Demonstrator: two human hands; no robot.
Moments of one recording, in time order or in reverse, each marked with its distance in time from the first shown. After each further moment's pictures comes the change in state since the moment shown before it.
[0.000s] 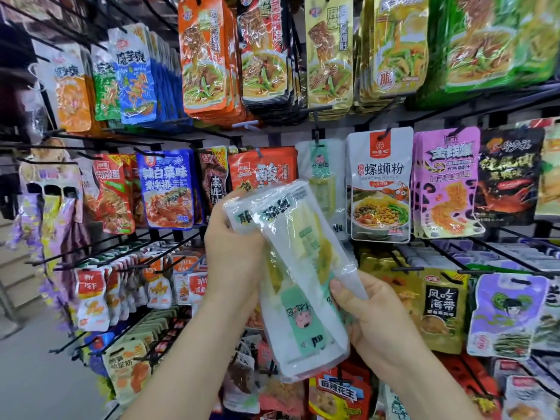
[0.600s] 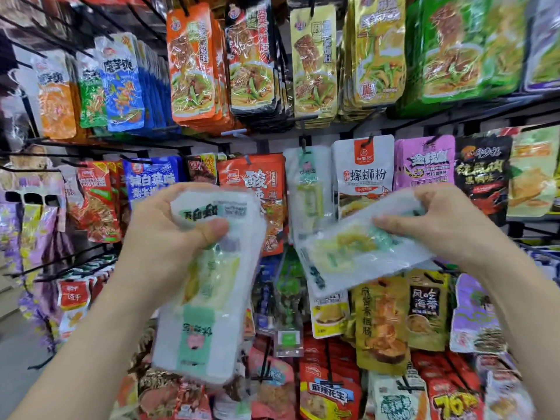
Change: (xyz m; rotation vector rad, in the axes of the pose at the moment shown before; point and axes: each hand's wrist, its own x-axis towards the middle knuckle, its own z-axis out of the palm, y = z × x) left_hand 0.001 0.060 -0.047 0.278 -0.217 0.191; right_hand 0.015 -0.130 -0.037 -0.944 0.124 -0.324
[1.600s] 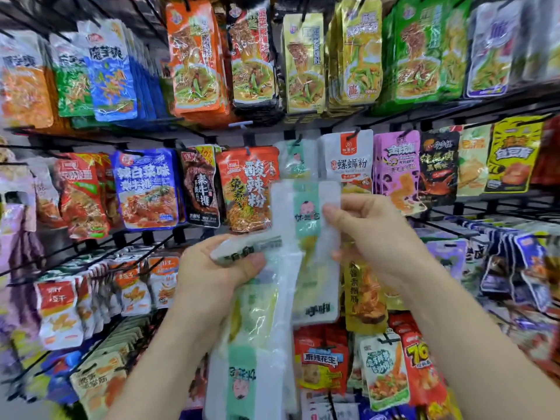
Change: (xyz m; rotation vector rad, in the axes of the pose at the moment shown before) left_hand -0.049 -0.032 -0.006 -0.347 -0.155 -0.226; right_hand -0.044 -0.049 0.094 0.348 0.118 0.187
